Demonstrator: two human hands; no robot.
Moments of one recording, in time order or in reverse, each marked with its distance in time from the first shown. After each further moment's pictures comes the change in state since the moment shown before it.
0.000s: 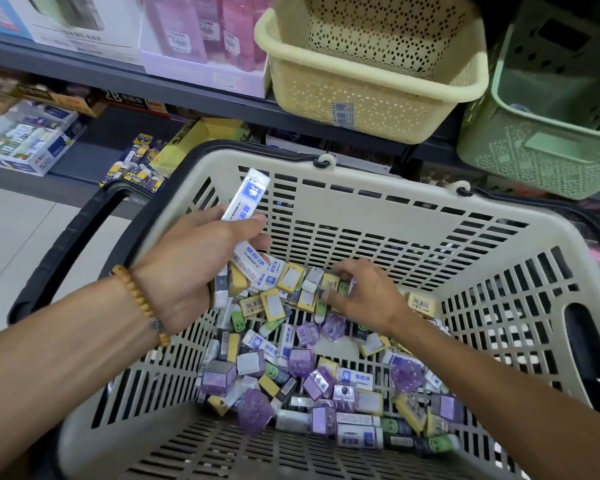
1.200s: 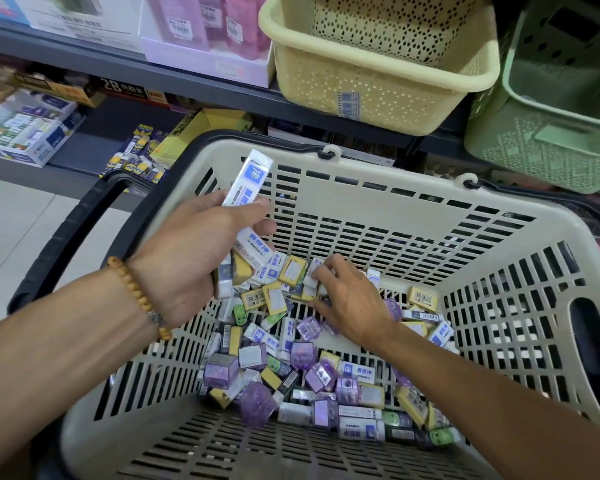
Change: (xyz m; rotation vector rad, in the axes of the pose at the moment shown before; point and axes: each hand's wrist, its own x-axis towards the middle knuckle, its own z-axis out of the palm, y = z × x) left_hand -0.004 0.003 -0.001 -0.054 -0.030 0.031; right_hand -0.002 -0.007 0.034 -0.355 0.157 -0.363
